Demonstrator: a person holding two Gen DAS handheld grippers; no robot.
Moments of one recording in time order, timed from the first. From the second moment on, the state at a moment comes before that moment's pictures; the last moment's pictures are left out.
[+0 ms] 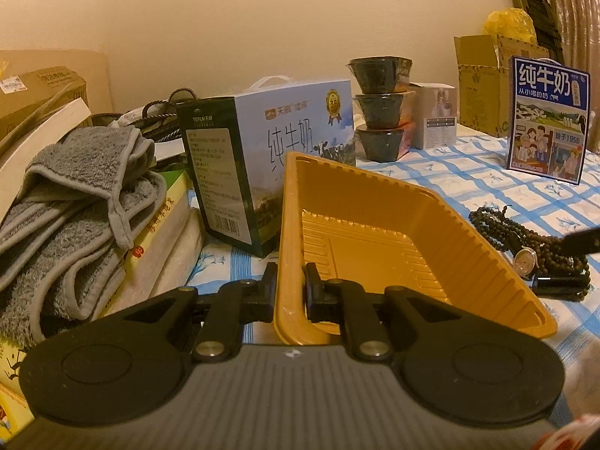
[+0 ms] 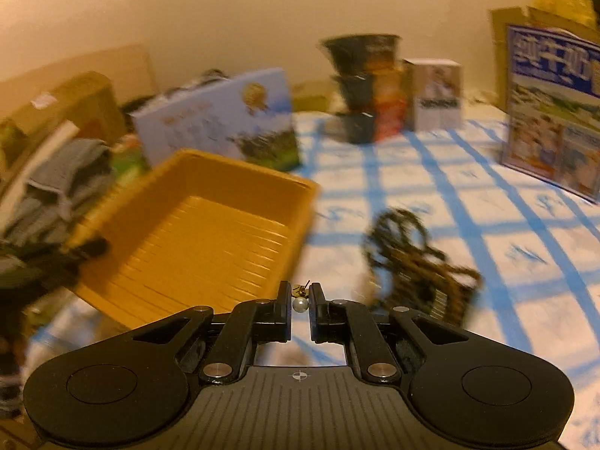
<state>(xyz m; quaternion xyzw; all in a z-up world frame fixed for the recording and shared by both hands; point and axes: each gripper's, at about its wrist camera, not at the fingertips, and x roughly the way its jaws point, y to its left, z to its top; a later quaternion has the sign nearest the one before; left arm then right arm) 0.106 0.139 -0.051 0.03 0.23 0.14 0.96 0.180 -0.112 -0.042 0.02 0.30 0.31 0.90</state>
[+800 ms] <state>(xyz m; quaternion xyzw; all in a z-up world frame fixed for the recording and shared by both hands) 0.107 0.140 -0.051 0.03 0.23 0.14 0.96 0.184 -0.028 -0.071 -0.02 0.33 0.37 0.87</state>
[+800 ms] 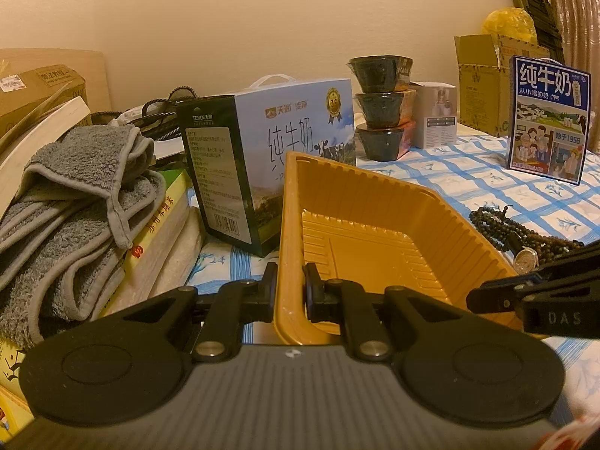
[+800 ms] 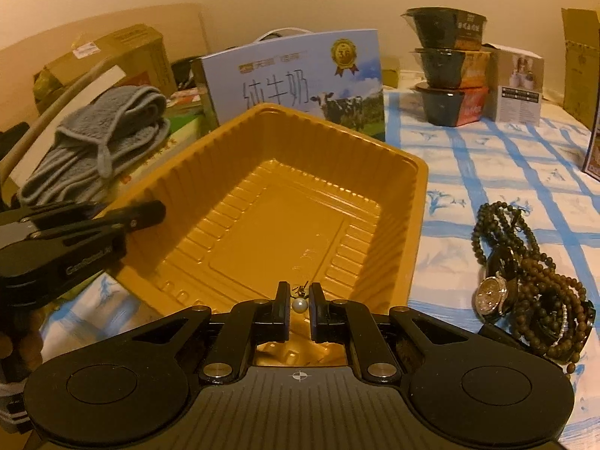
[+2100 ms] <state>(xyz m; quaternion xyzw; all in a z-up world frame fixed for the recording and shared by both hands) 0.109 0.138 -0.050 0.03 0.24 0.14 0.96 0.207 -0.148 -0.099 -0.05 0.34 0.23 0.91</state>
